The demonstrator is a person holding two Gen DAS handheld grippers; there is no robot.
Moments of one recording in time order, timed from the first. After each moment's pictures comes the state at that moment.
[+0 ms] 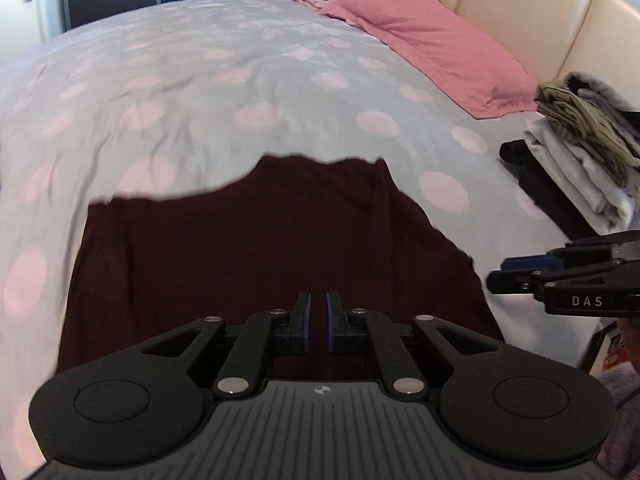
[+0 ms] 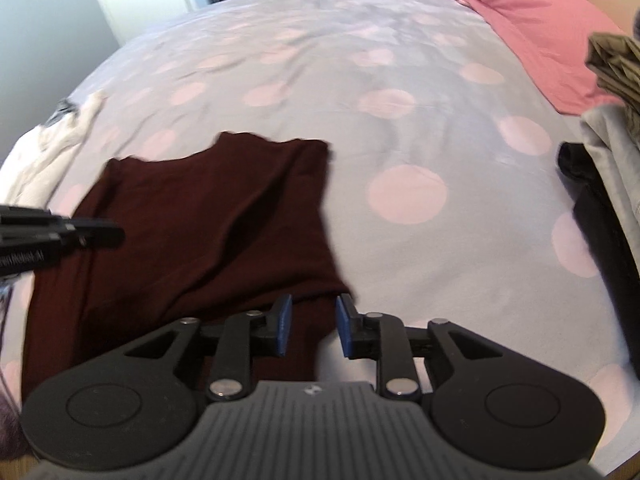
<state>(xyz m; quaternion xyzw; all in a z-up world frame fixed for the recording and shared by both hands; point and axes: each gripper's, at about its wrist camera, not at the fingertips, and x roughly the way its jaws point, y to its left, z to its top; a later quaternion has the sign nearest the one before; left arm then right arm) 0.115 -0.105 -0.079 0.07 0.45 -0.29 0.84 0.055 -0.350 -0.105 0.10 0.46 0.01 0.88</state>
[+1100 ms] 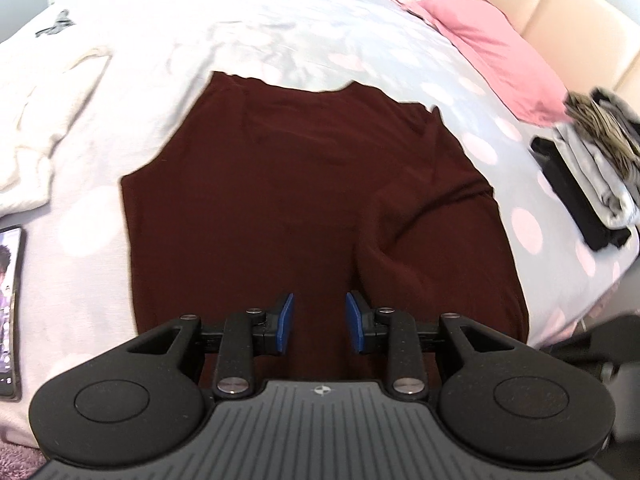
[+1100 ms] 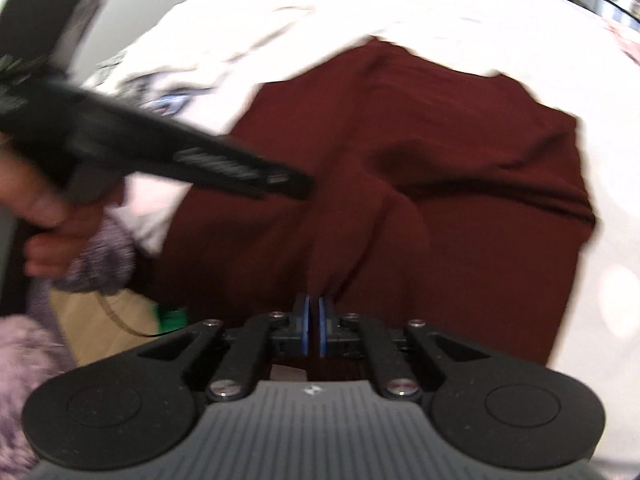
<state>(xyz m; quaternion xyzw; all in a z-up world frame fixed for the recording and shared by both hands) 0.021 -0.011 -0.084 -0.01 0.49 -0.20 0.85 -0.039 -0.165 -0.102 -0.04 0.49 0.24 0.83</state>
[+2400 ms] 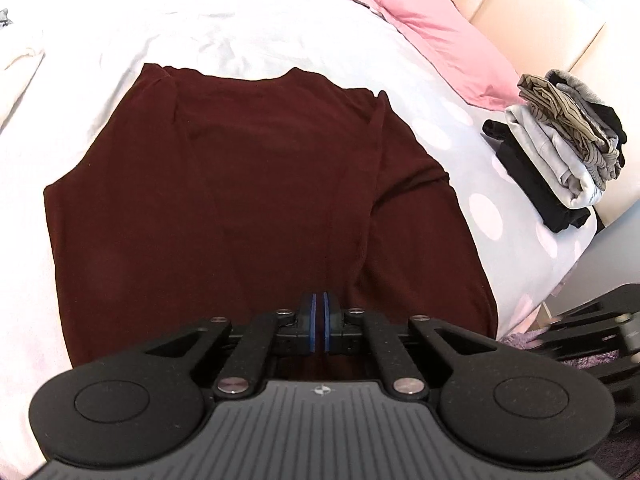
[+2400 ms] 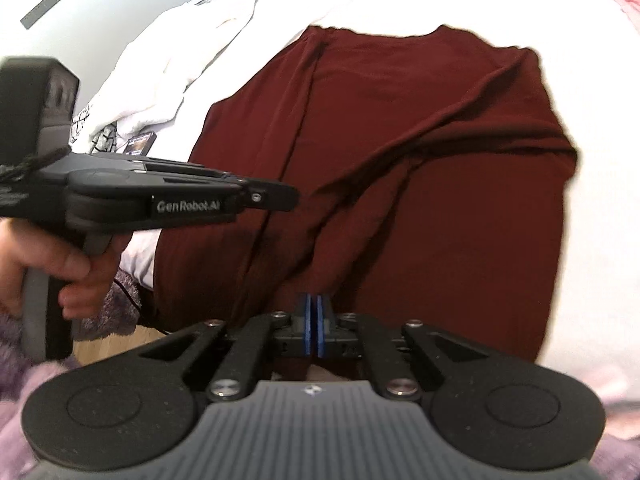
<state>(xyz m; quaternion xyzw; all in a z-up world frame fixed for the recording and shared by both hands) 0.032 -0.029 -0.101 -0.01 0.49 -0.29 0.82 -0.033 -0.226 -0.097 0.08 0.52 0.16 0.83</state>
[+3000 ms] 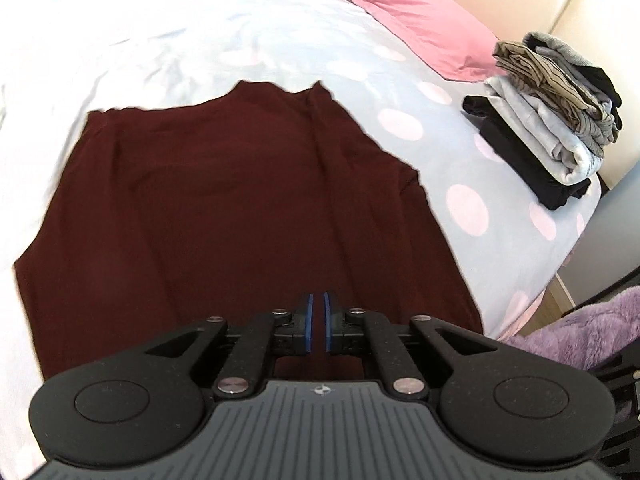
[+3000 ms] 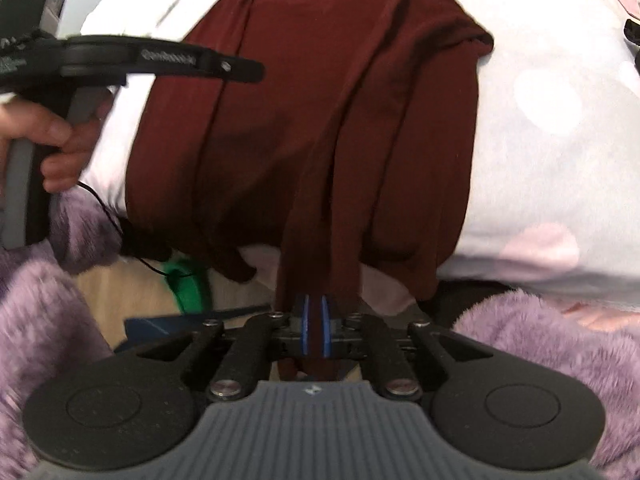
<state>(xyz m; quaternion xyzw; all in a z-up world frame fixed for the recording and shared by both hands) 0.045 -0.098 -0.084 0.06 0.49 -0.31 0.81 -0.076 -0.273 -0.104 0.09 0.60 0.12 0.79</state>
